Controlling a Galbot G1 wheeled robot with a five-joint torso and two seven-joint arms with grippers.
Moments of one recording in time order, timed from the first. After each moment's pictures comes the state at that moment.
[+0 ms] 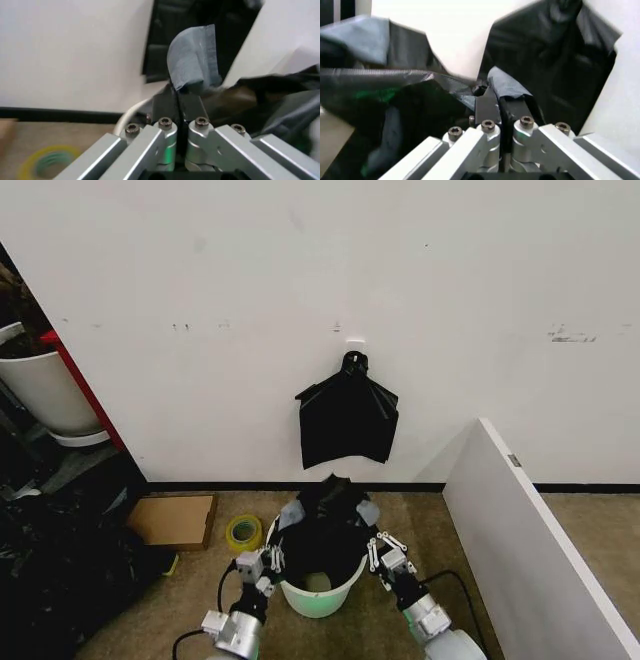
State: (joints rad) left arm 1.64 -1.30 -0.26 -1.86 -0.32 -0.34 0.00; right arm -1.44 1.10 0.09 1.73 -0.07 0.48 0.15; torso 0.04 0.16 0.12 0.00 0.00
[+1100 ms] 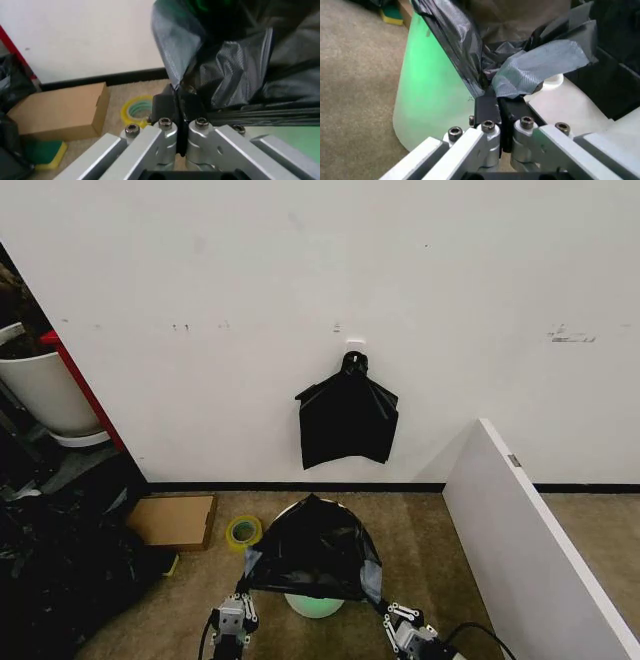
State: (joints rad) left arm 1.75 -1.28 -0.27 -1.80 0.01 -0.27 -0.36; right arm -1.58 0.94 0.12 1.67 -0.29 0.48 0.03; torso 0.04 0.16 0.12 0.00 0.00
